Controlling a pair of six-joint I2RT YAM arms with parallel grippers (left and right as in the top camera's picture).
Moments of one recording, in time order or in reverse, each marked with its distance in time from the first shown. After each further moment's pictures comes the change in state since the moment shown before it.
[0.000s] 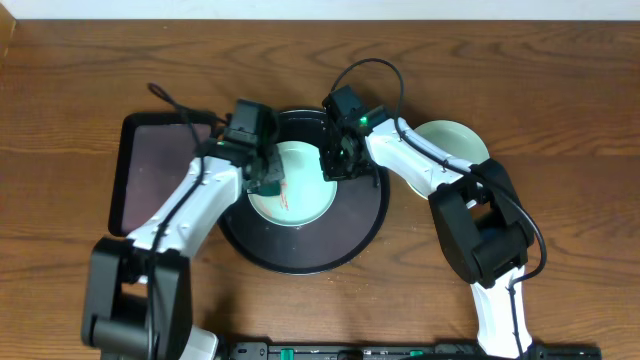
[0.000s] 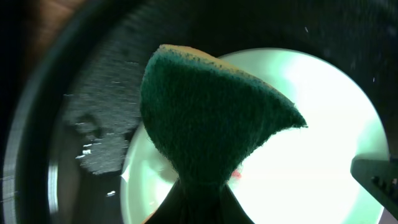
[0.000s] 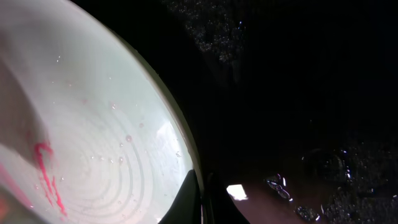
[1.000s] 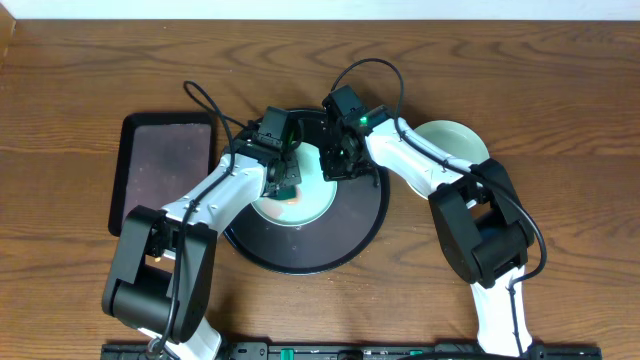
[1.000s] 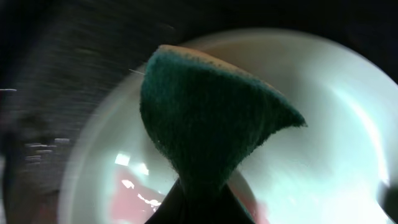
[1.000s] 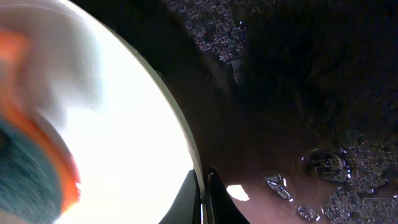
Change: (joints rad) left arm -0.075 0.111 0.000 0.066 -0.106 -0.102; right arm 0.000 0.000 0.000 0.001 0.000 0.000
